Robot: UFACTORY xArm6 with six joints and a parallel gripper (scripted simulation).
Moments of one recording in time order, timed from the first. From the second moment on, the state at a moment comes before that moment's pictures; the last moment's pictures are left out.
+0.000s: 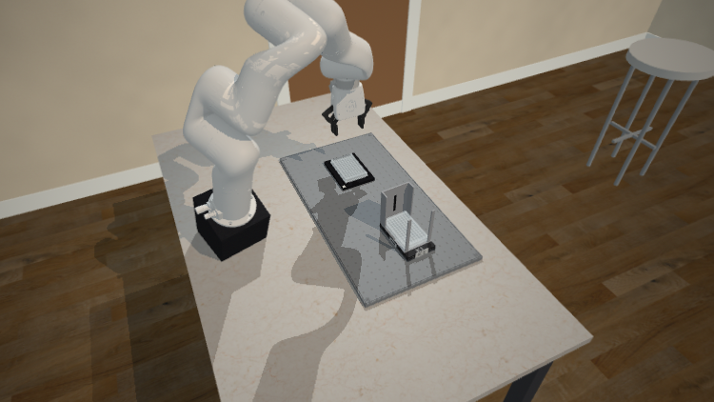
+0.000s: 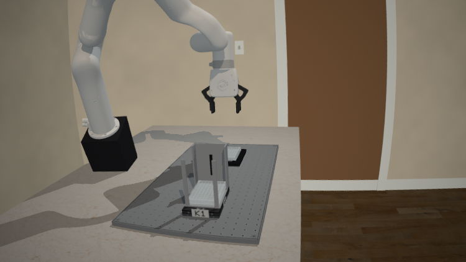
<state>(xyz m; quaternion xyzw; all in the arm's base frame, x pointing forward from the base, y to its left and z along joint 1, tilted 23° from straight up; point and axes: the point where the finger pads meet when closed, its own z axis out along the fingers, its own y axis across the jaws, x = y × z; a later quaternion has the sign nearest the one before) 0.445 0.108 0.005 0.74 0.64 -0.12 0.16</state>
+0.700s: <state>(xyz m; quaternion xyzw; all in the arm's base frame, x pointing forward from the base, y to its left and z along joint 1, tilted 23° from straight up) 0.446 0.097 -0.020 0.74 0.64 -0.12 0.16</state>
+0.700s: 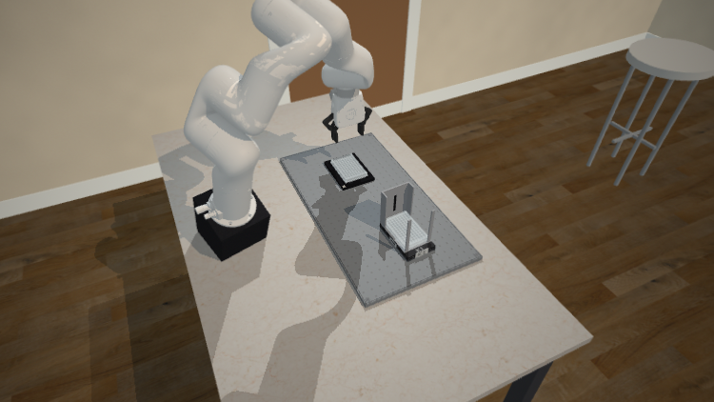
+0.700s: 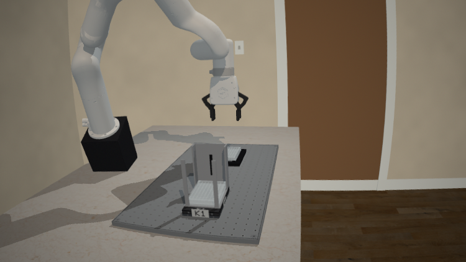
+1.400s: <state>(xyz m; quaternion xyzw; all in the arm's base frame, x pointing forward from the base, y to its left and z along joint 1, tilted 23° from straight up) 0.447 0.085 -0.048 0.74 0.64 -0.12 0.16</state>
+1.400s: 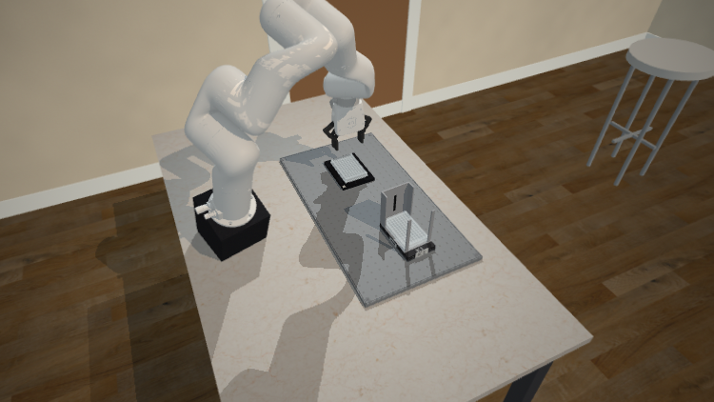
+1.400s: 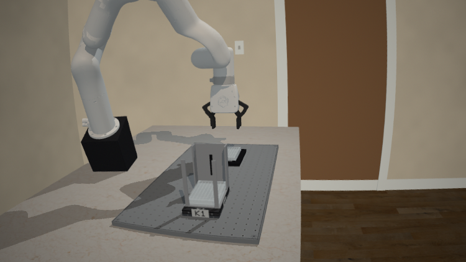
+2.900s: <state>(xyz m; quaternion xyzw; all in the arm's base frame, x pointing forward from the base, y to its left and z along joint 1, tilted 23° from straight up) 0.449 0.060 -0.109 0.74 0.64 -0.12 0.16</state>
